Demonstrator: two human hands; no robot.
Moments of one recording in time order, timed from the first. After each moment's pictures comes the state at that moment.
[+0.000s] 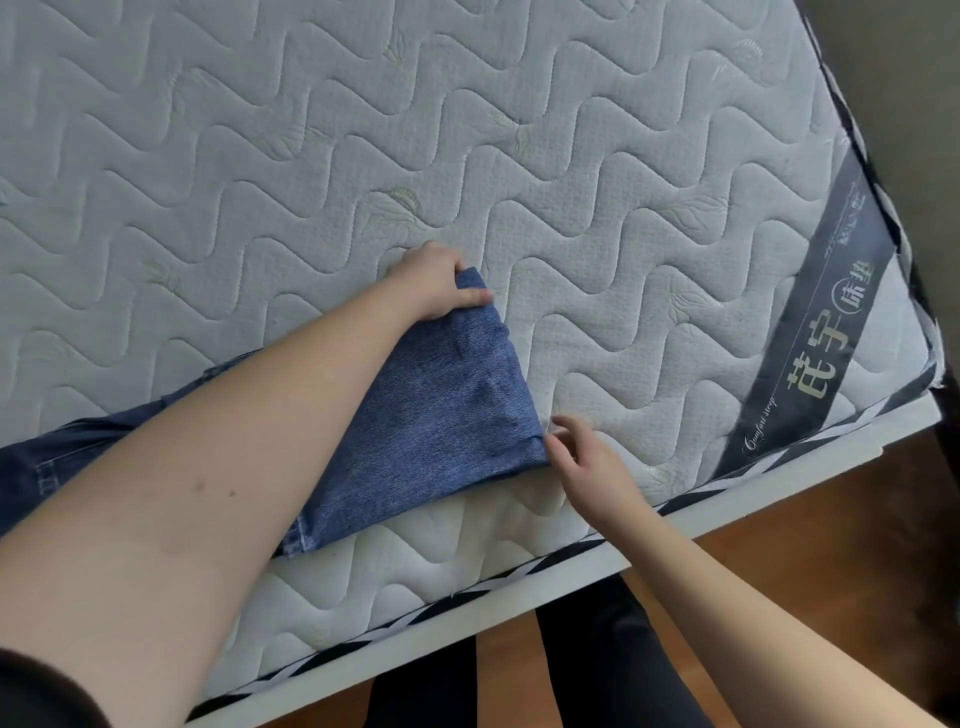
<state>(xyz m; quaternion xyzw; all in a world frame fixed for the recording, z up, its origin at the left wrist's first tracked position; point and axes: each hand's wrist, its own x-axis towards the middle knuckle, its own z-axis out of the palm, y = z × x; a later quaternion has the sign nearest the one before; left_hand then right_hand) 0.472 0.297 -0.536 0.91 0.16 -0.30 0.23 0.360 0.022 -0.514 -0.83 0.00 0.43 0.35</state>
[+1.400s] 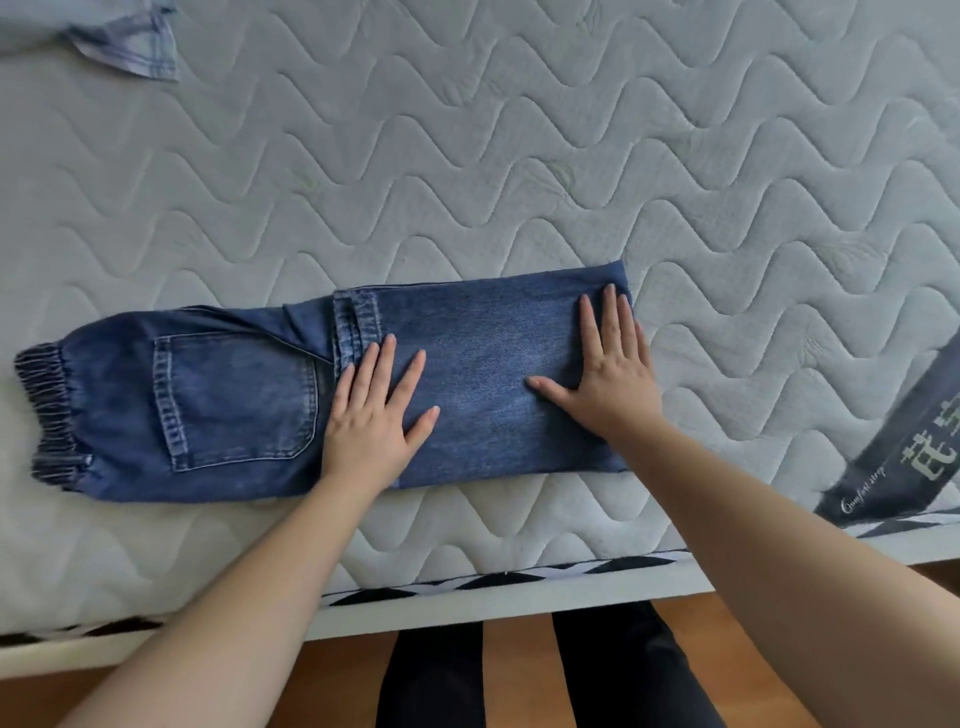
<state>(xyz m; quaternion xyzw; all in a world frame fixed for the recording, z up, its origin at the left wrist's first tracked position) 0.170 0.328 -0.564 0.96 0.24 -0.13 0.04 0.397 0.131 -0.559 -0.92 -0.33 0.21 0.03</state>
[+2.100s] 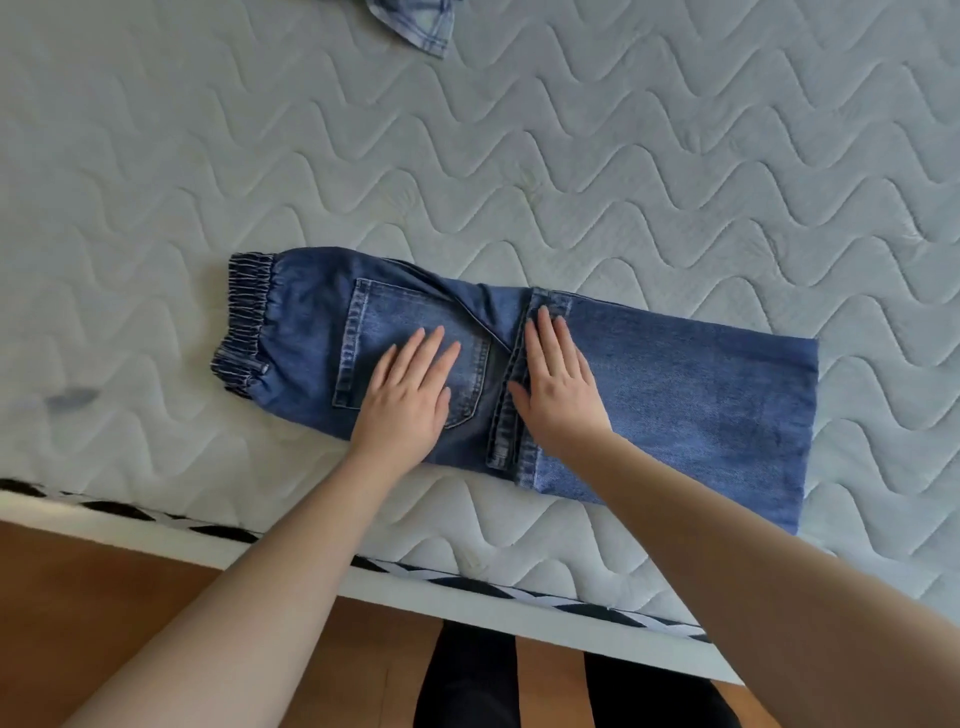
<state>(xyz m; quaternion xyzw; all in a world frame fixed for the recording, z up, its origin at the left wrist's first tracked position) 0.075 0.411 -0.534 0.94 0.32 -0.06 0.07 0.260 0.301 -0.547 -0.81 -0.53 0.24 0.06</state>
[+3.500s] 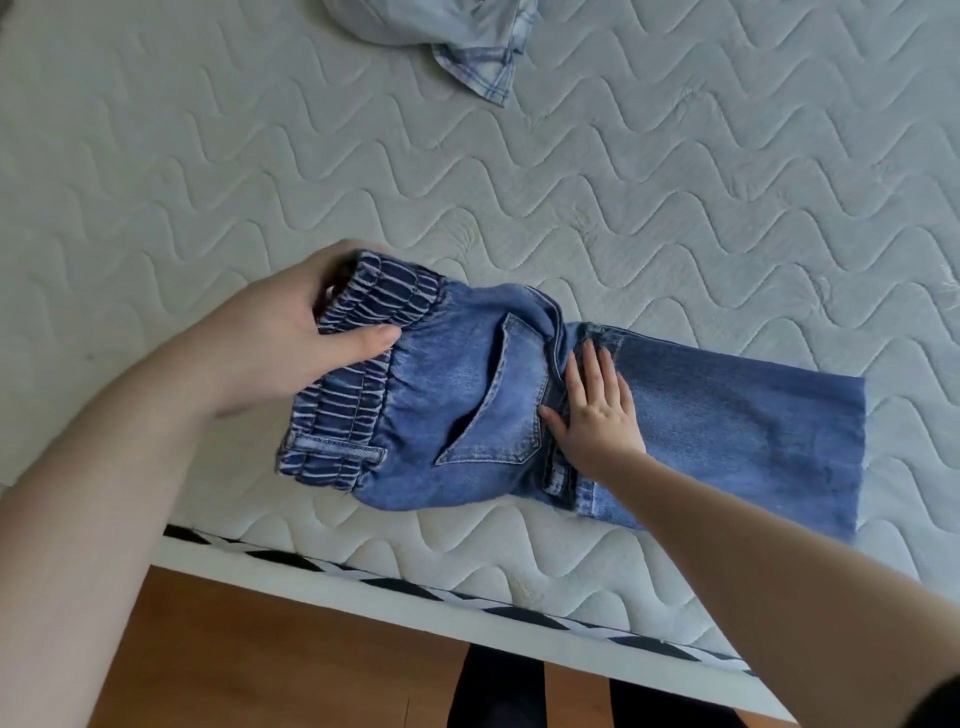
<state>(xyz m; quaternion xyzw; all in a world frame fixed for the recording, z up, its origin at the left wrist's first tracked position) 0.043 0.542 -0.316 0.78 0.39 -0.04 0.49 0.246 0.320 -0.572 -0.83 -0.50 0.24 -0.03</state>
